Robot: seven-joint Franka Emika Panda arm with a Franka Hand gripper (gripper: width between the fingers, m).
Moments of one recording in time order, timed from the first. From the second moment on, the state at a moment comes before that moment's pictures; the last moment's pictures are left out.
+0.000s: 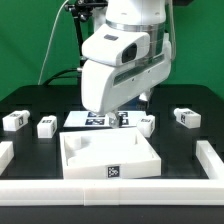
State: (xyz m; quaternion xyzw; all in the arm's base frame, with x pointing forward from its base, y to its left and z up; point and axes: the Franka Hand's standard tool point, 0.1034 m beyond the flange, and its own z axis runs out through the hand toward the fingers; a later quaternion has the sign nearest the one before) arm 0.552 0.019 0.088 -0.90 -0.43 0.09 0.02
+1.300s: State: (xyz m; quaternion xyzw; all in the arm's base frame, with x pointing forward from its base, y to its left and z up) arm 0.512 0.003 0.059 -0.82 -0.57 0.05 0.03
